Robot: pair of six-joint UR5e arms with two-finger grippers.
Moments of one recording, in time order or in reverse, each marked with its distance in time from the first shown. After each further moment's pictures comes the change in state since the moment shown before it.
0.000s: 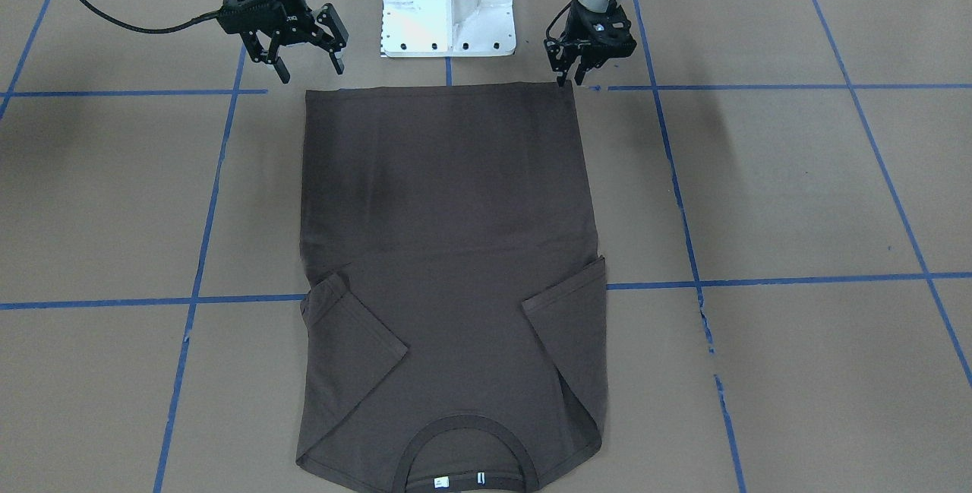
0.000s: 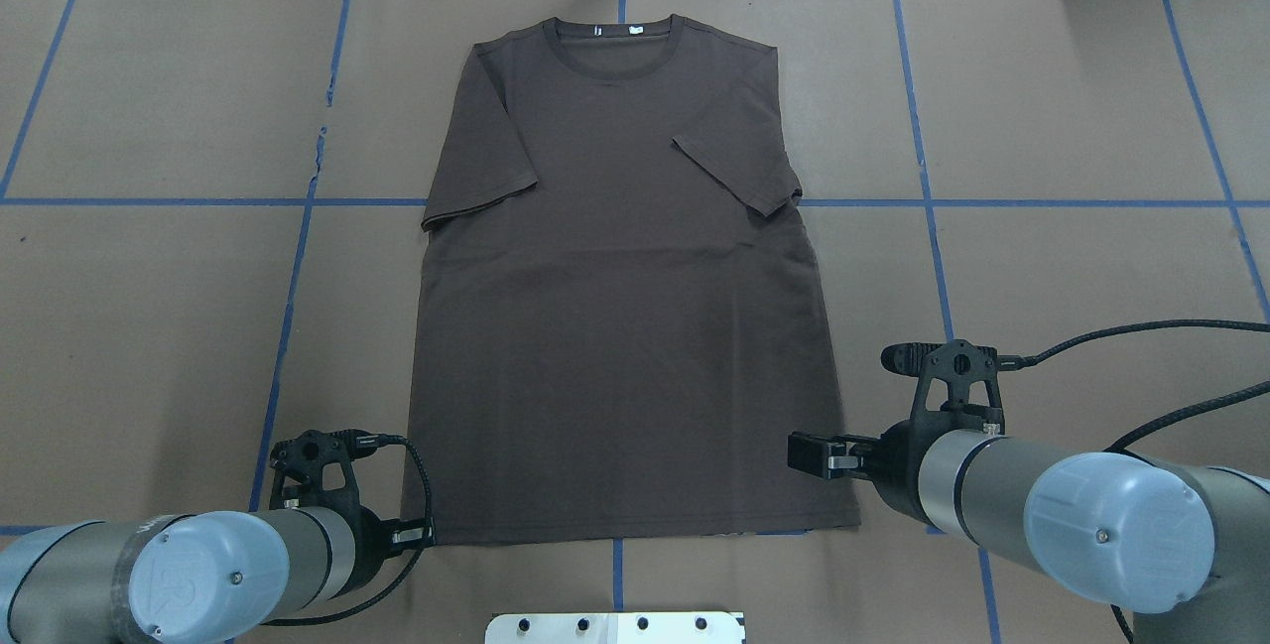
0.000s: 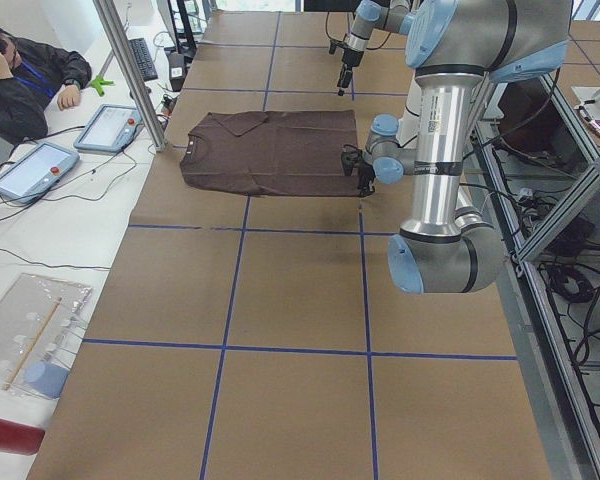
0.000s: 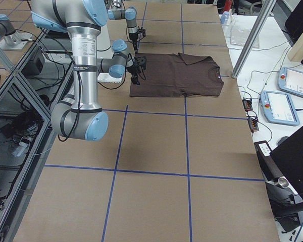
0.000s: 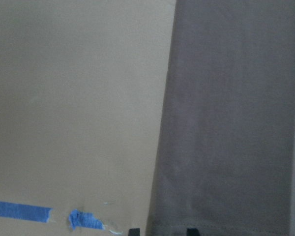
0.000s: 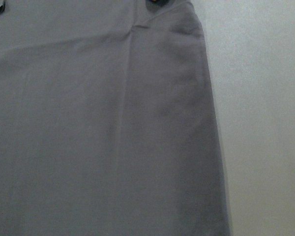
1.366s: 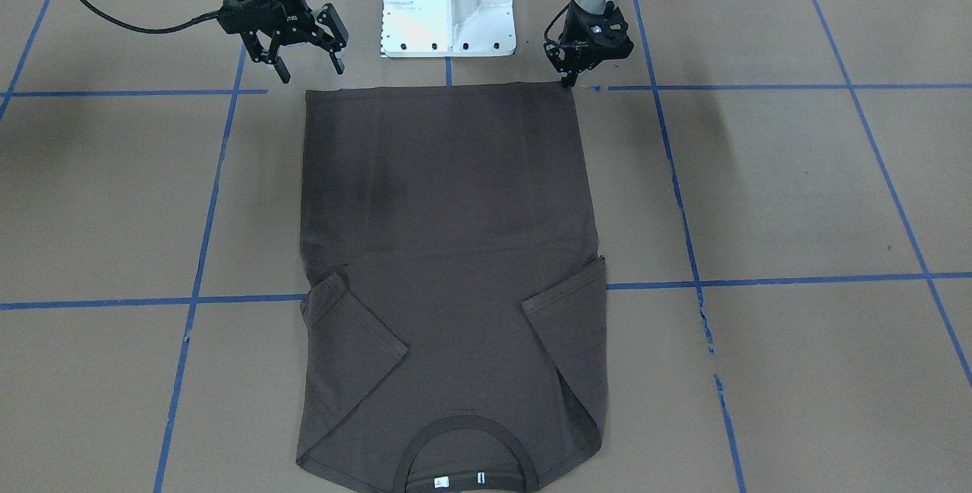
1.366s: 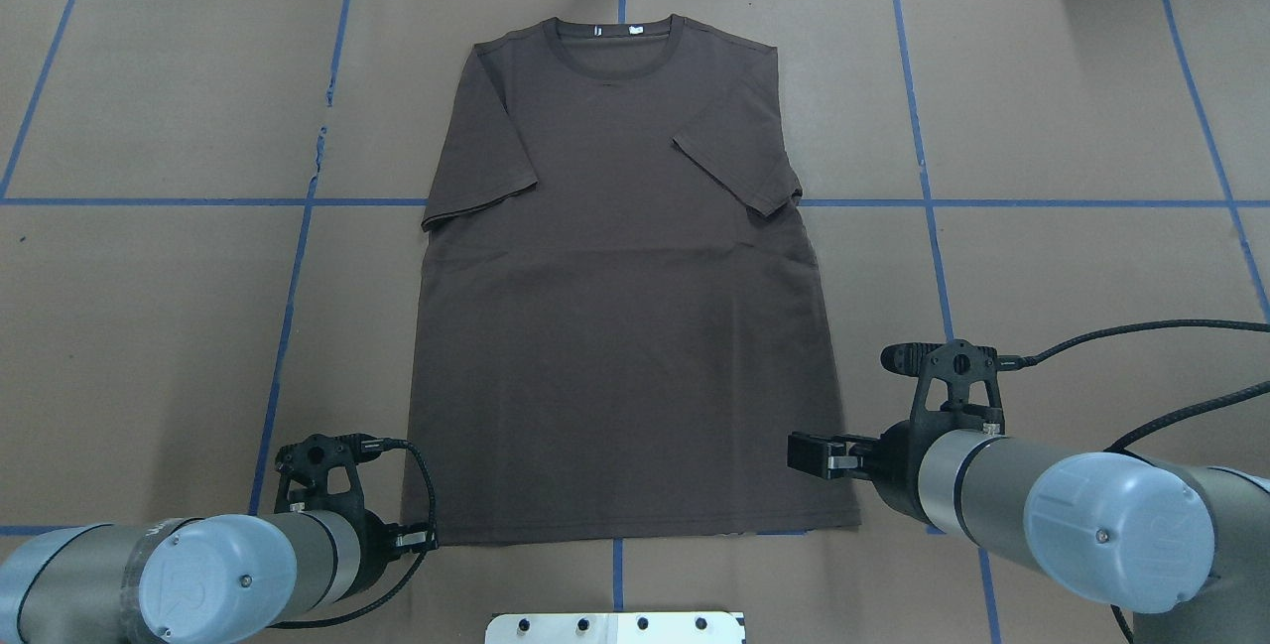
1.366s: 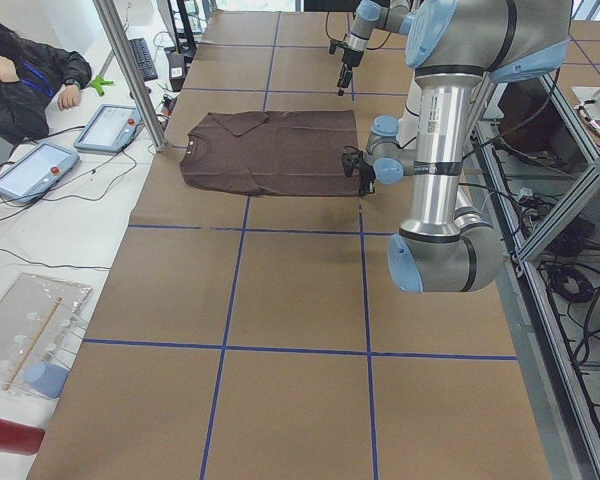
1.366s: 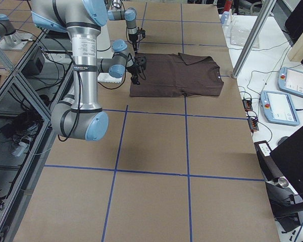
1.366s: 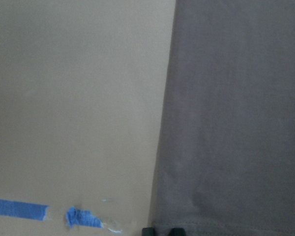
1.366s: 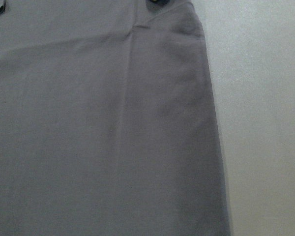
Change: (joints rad) left arm 0.005 -0.006 0.014 0.000 0.000 0.000; right arm 0.000 0.001 0.000 0.000 0.000 0.000
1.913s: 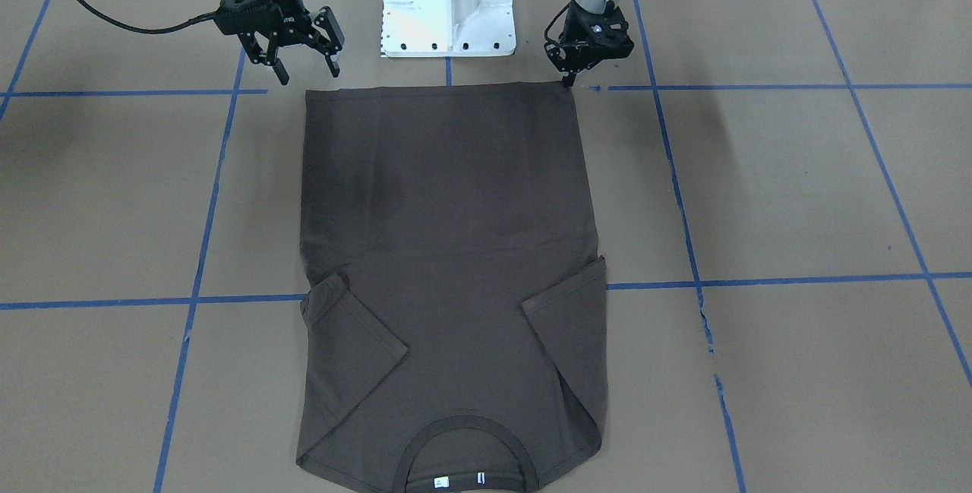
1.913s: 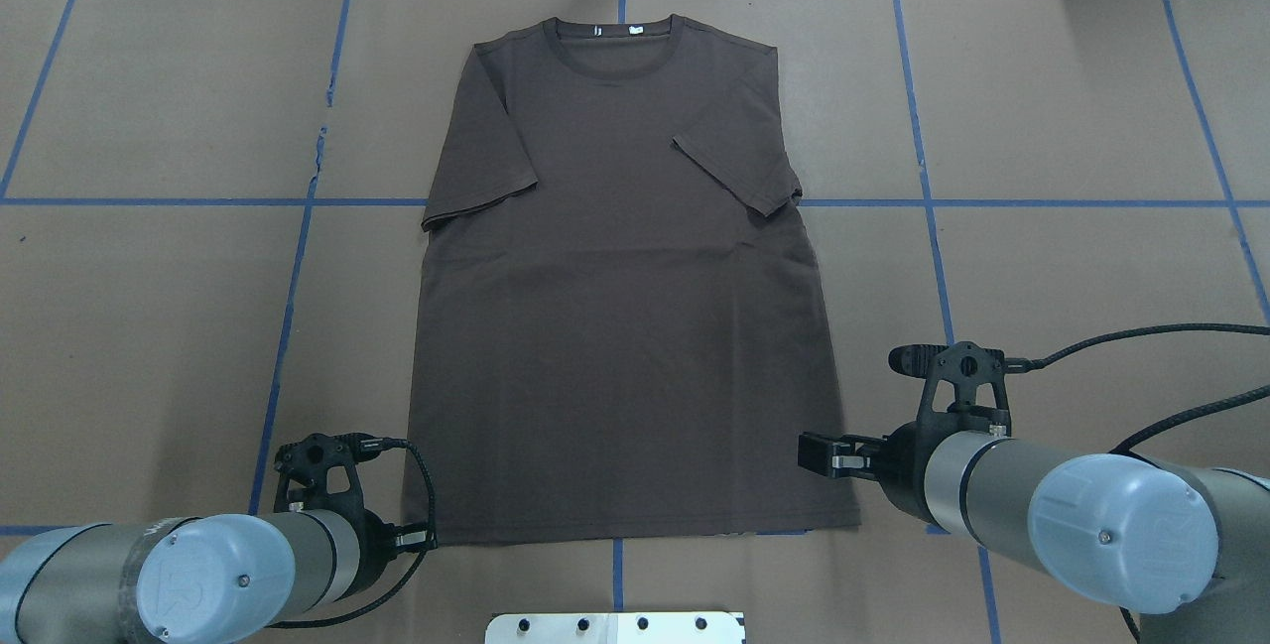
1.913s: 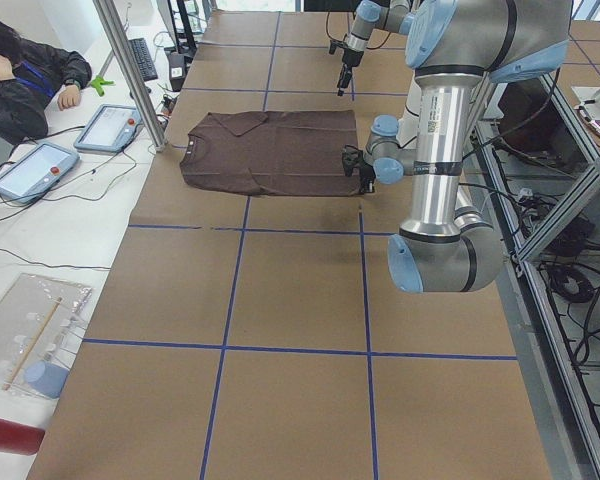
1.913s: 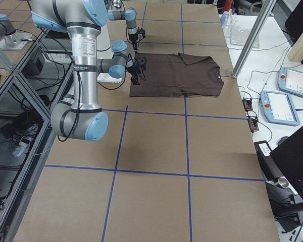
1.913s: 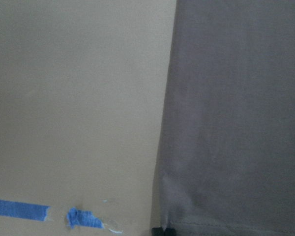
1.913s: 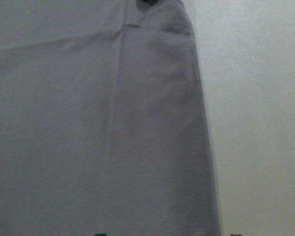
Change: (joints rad) left arm -0.001 0.000 -0.005 0.000 0.000 0.000; right arm -0.004 -0.026 -0.002 0.000 -0.007 0.041
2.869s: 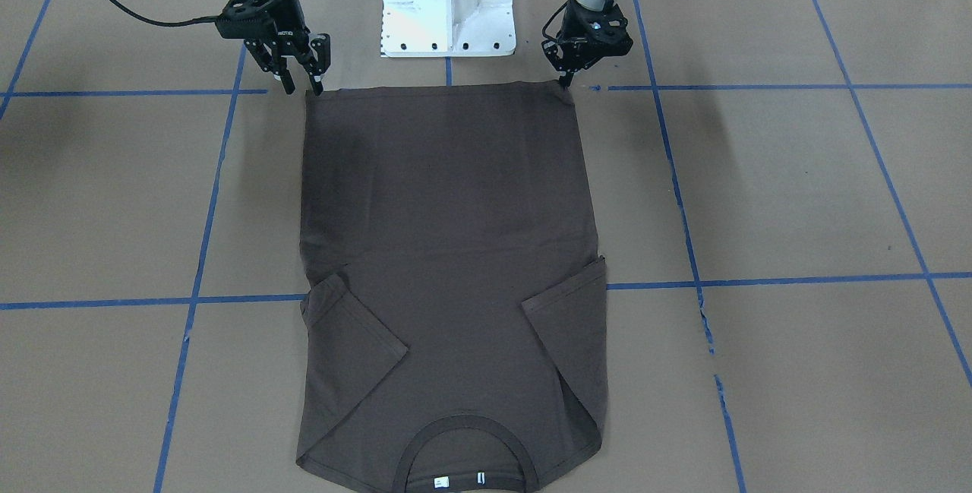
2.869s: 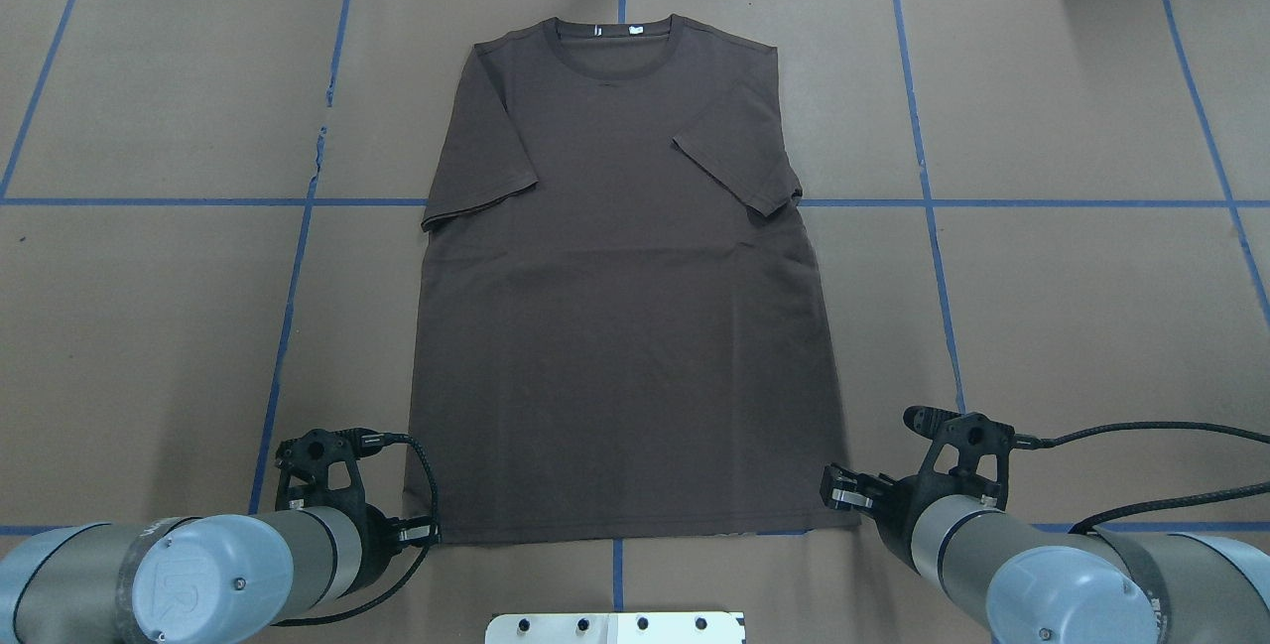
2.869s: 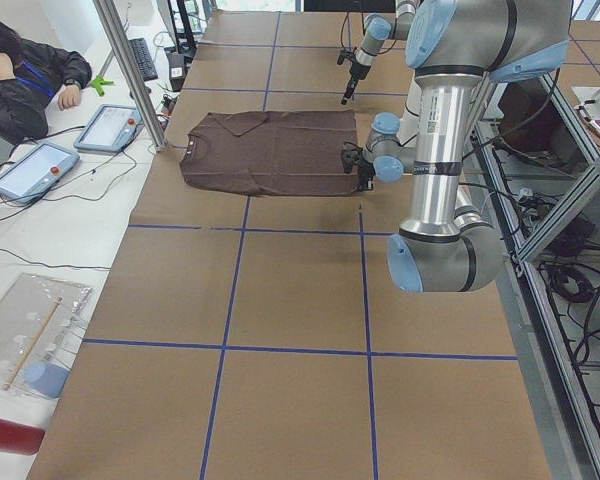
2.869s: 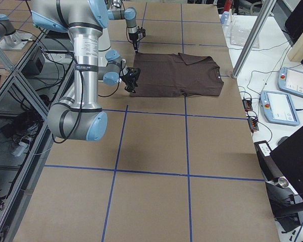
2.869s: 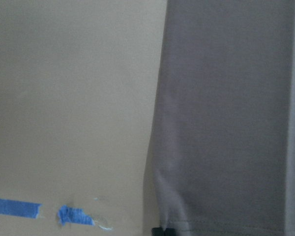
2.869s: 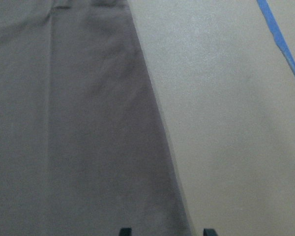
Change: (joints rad) left arm -0.001 -0.004 -0.012 -0.006 0.026 -0.002; right arm -0.136 -0.033 -0.072 0.000 -0.184 0.232
